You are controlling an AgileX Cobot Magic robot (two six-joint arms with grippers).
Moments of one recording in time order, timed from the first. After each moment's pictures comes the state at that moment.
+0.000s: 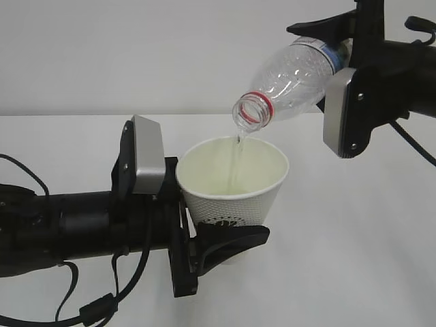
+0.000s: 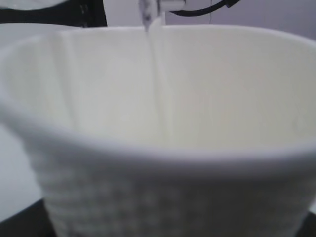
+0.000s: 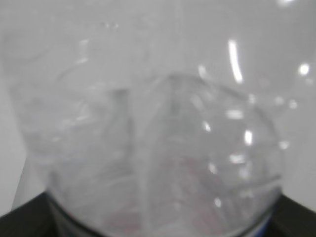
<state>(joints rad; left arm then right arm) -0.60 1.82 -0.62 0.82 -1.13 -0.30 0.22 1.47 -0.79 -0.85 -0.64 -0.95</state>
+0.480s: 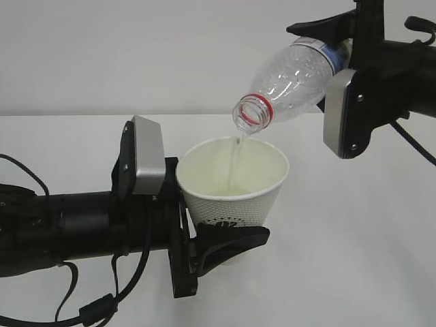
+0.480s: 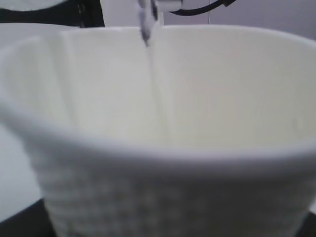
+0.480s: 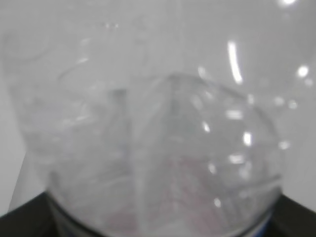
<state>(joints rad) -0.60 1.82 -0.62 0.83 -1.13 -0.30 0.22 1.47 -0.79 -0.85 -0.64 -0.96</state>
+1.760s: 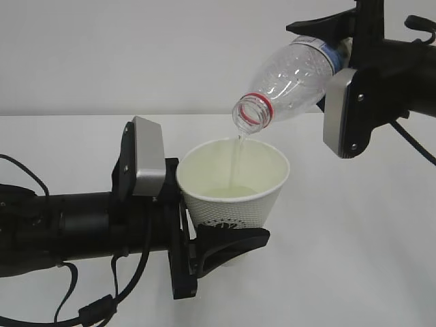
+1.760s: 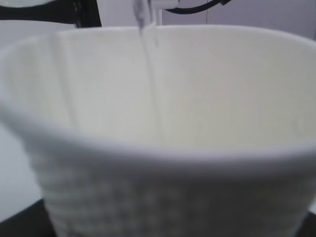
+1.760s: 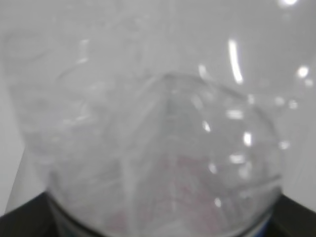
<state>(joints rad) -0.60 1.82 -0.62 0.83 -1.13 -0.30 0.22 1.47 -0.79 -0.85 -0.65 -0.96</state>
